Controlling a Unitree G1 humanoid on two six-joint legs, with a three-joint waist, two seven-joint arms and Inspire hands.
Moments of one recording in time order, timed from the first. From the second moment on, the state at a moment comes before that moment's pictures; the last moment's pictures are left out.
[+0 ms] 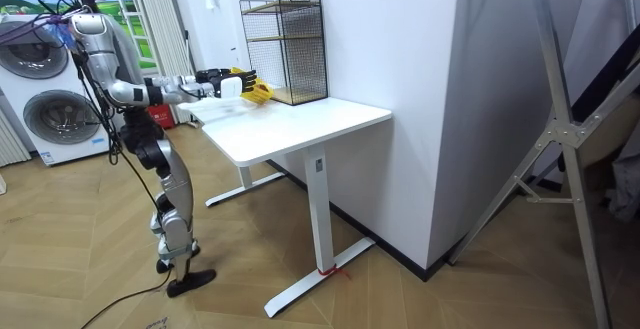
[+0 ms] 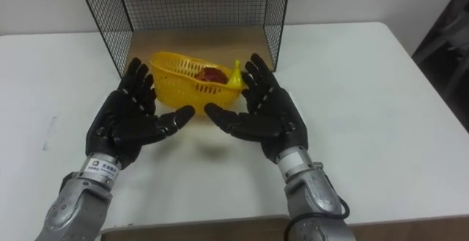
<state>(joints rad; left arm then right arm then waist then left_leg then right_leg) 0.10 0.13 -0.17 0.01 -0.56 -0.10 -0.08 0.03 -0.15 0.17 0.13 0.59 -0.12 0.18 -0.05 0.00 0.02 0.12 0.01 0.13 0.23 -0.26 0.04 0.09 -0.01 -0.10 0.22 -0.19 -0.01</state>
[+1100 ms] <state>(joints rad) 0.11 0.14 -0.18 0.01 -0.56 -0.14 -0.08 0.03 -0.15 0.17 0.09 0.59 -0.13 0.18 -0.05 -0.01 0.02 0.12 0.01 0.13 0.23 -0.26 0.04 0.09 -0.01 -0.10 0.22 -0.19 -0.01</state>
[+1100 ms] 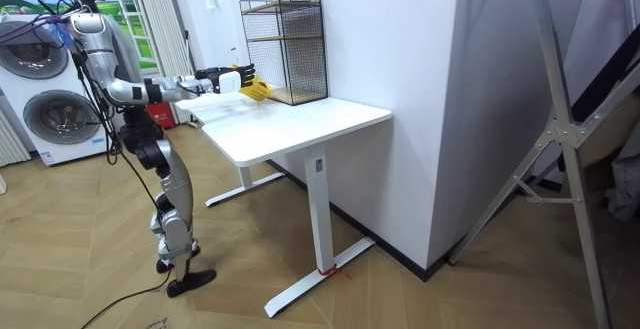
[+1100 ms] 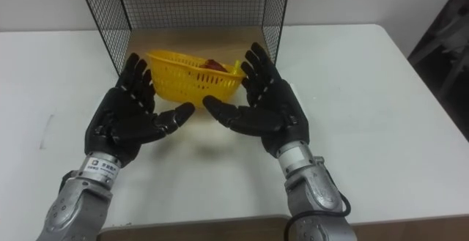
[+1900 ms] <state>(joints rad) 0.14 0.15 -0.20 0.02 -0.55 -0.12 -0.08 0.06 -0.16 0.17 0.09 0.58 -0.13 0.16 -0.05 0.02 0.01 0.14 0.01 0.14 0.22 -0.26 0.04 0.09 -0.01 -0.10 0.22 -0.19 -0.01</state>
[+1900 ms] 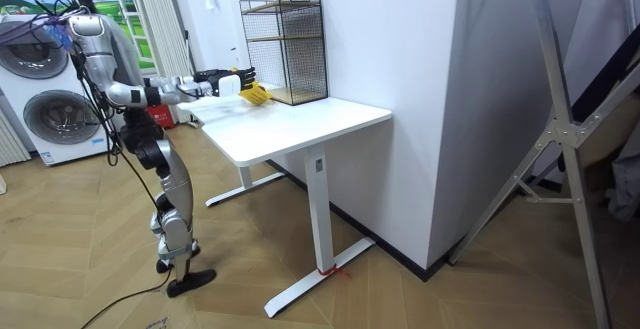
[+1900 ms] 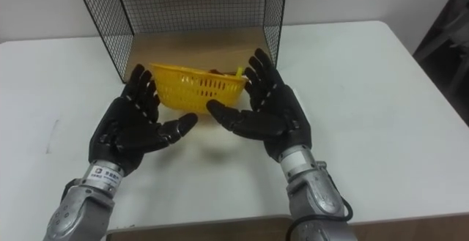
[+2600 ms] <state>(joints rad) 0.15 0.17 -0.21 0.15 -0.42 -0.07 -0.08 0.08 -0.18 0.18 0.11 0.46 -0.07 0.15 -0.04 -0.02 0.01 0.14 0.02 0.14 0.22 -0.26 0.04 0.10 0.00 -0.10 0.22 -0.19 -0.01</state>
